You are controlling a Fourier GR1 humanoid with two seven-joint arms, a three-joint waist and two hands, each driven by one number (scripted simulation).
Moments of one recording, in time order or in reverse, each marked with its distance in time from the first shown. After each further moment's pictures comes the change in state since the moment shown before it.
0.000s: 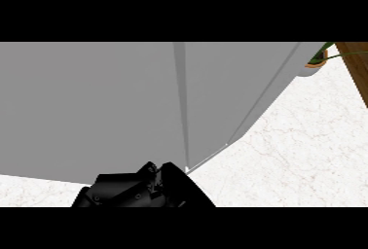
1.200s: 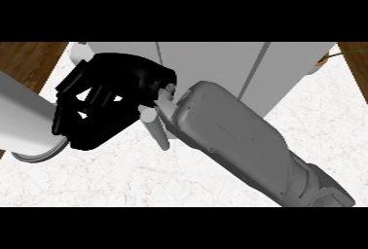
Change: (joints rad) left arm 0.067 -0.034 0.185 0.076 -0.011 -0.118 0.099; right arm -0.452 0.047 -0.291 0.847 -0.628 0.730 -0.081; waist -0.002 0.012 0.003
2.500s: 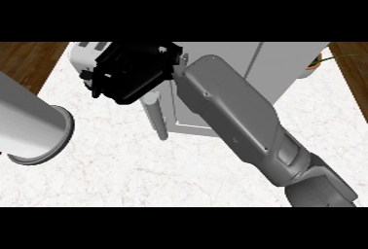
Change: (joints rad) left arm -0.009 -0.107 0.154 0.054 -0.037 -0.075 0.148; right arm -0.105 0.001 -0.085 0.449 -0.123 0.336 -0.247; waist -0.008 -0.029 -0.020
